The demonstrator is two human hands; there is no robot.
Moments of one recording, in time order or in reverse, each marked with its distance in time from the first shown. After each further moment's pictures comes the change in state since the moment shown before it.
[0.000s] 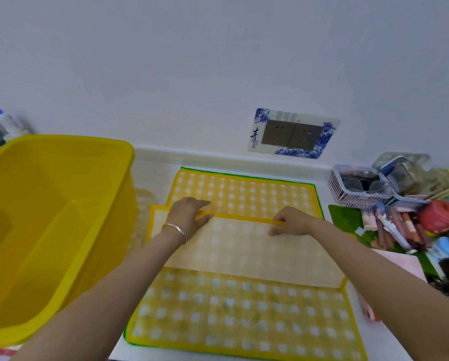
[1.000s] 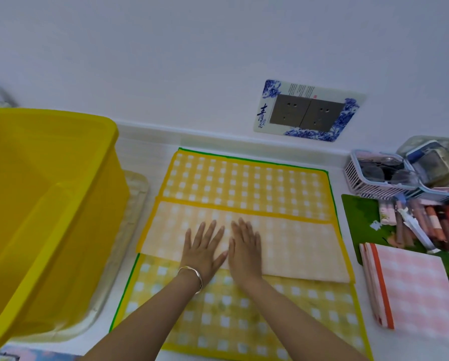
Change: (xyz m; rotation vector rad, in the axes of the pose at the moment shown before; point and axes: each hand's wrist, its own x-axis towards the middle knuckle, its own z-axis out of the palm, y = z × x) left_hand -0.057 0.007 0.135 0.196 -0.171 -0.083; right_hand 0.042 -0.055 0.183 0.012 0.544 0.092
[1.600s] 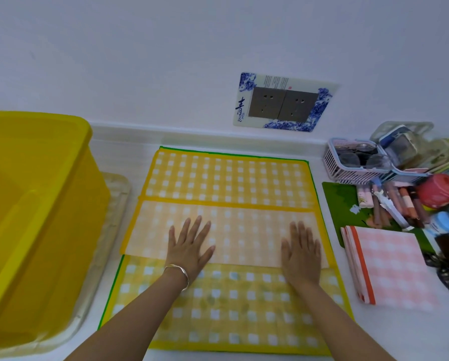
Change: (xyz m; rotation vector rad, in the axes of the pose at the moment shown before) left_hand 0.001 0.001 0.003 0.057 0.006 0.026; right_hand -0.042 0.136 -0.048 -0.190 0.154 0.318
